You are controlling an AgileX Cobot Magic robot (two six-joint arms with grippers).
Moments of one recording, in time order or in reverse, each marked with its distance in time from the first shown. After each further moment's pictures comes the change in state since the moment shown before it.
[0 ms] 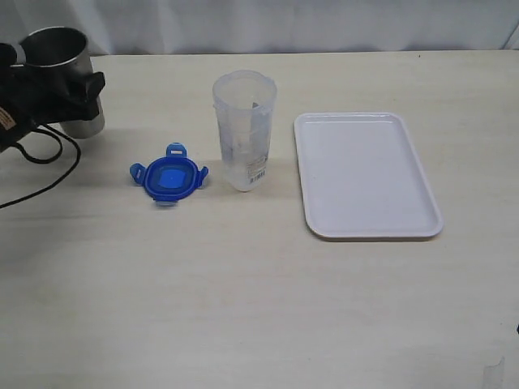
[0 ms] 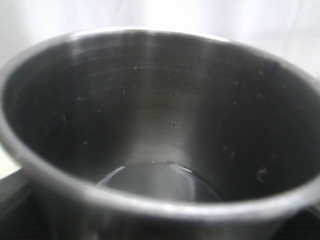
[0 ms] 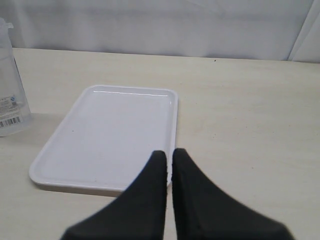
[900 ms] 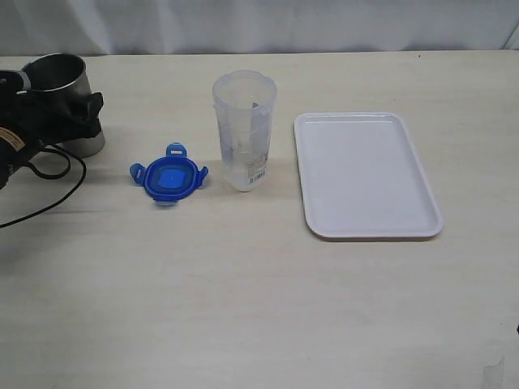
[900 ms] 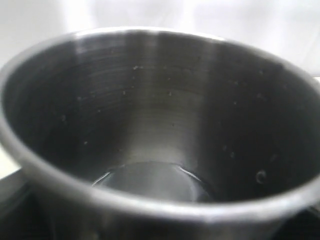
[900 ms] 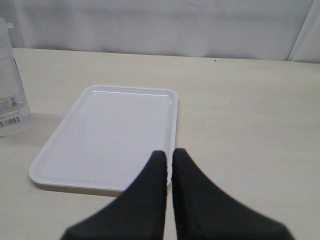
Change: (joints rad) left arm 0.002 0.132 -0.002 -0.098 -0.094 0.030; right arm 0.000 0.000 0.000 0.000 0.000 0.000
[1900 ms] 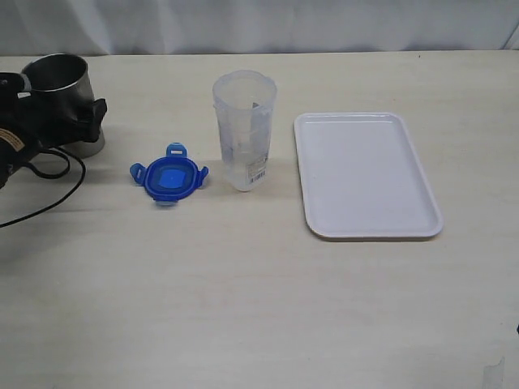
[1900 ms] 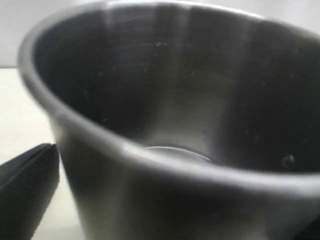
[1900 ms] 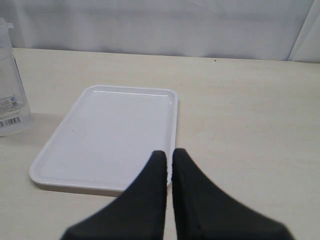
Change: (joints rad) left arm 0.000 -0.004 0.000 -0.025 0.074 0.000; right arm 0.000 0.000 0.000 0.000 0.000 0.000
